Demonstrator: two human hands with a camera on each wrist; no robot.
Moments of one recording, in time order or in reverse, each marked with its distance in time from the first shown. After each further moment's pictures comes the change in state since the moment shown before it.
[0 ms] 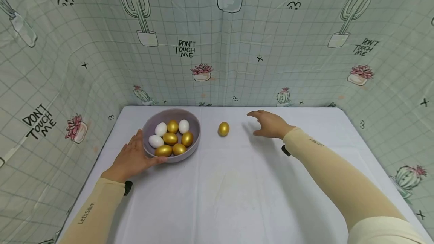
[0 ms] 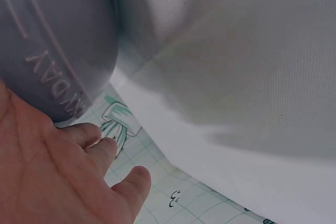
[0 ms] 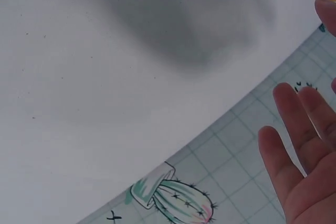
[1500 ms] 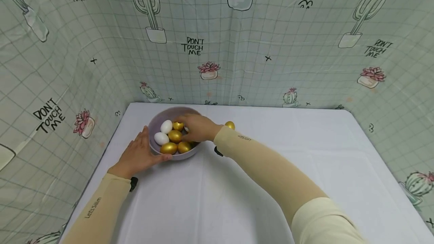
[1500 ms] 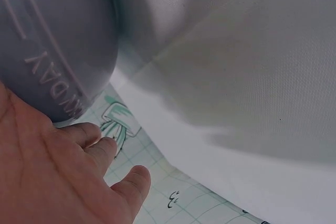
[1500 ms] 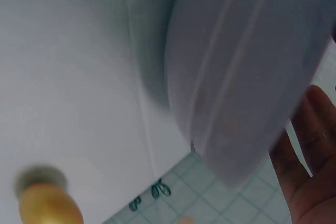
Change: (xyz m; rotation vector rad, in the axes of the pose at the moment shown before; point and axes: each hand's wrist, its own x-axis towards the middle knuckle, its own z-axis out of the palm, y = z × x) left_hand 0.001 -0.002 0.001 -0.030 0.018 0.007; right_hand 0.102 -0.210 0.036 0.090 -0.079 -0.417
